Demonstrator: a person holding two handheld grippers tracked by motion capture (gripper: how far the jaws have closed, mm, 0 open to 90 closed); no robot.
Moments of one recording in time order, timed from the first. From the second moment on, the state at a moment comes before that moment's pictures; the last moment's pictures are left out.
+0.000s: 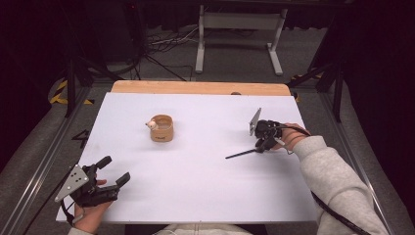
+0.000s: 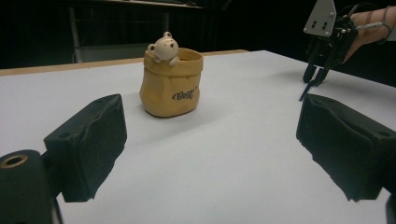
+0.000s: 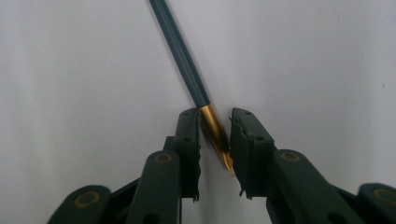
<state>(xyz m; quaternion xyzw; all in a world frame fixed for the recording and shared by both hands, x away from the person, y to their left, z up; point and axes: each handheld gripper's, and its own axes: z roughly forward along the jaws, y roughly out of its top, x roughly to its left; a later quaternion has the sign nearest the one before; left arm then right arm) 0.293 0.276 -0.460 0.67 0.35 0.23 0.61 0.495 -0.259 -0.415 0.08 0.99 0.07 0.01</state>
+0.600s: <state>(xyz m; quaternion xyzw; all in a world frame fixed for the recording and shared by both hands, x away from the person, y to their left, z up) 0.293 0.275 -0.460 0.67 0.35 0.23 0.61 0.492 -0.257 -0.414 0.05 1.00 0.06 -0.01</state>
